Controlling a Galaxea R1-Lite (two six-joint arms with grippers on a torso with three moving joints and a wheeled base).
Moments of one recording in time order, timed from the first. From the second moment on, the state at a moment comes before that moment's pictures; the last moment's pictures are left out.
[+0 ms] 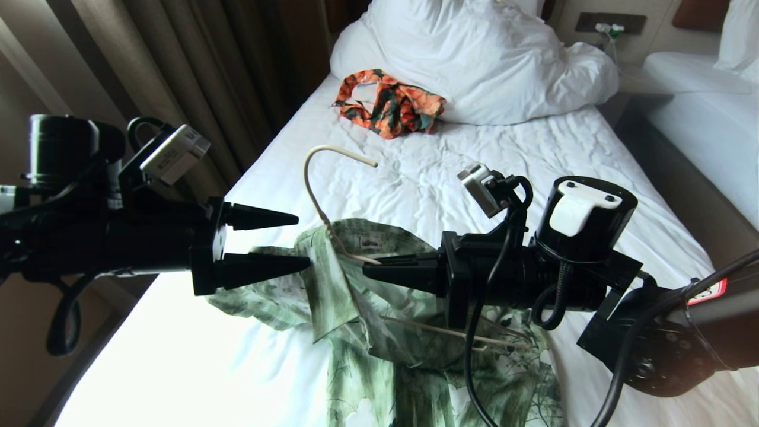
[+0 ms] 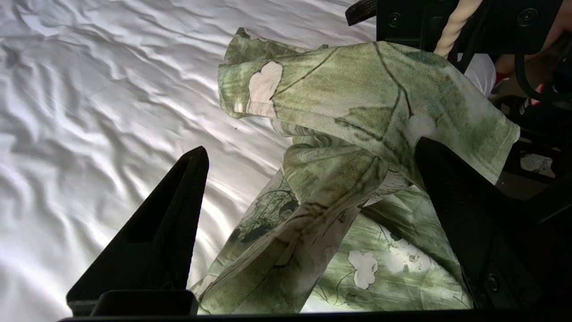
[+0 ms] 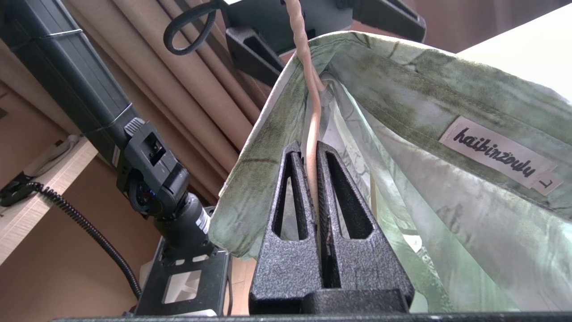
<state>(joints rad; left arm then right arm) -0.19 1.47 -1.00 -0.01 -0.92 0.44 0.71 1.89 -0.97 -1.04 0.80 0.29</state>
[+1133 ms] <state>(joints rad) -0.37 1.51 -1.00 -0.01 -0.85 0.38 0.71 1.89 -0.98 -1.04 0.81 0.29</state>
